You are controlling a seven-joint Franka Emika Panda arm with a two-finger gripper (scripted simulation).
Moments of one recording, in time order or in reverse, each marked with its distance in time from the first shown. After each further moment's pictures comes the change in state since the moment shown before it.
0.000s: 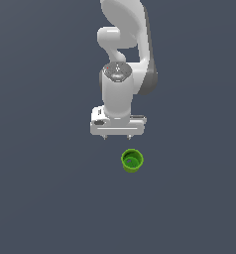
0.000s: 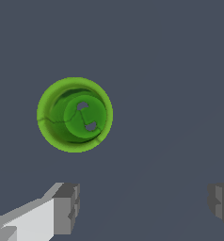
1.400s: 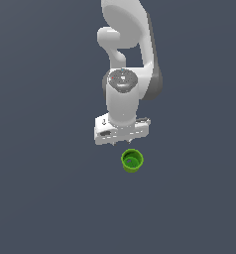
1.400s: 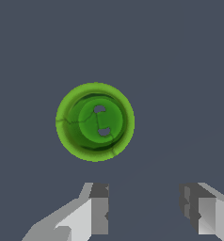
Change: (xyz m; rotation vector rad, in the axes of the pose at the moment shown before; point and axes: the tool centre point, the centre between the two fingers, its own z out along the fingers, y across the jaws) arm 0.021 -0.017 0.006 0.021 -0.029 -0.198
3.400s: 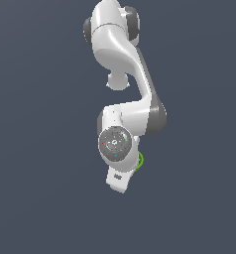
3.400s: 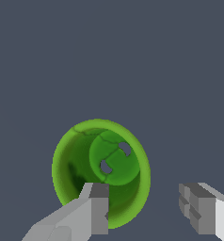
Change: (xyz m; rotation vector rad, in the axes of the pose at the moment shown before) arm 0.081 -0.014 0.047 0.278 -0.049 -0.998
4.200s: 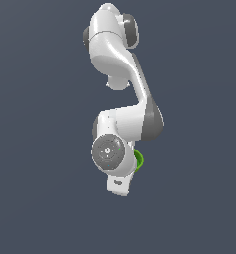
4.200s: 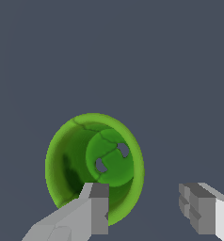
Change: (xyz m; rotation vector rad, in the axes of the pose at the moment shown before) arm -0.001 0.008 0.005 0.039 0.030 -0.147
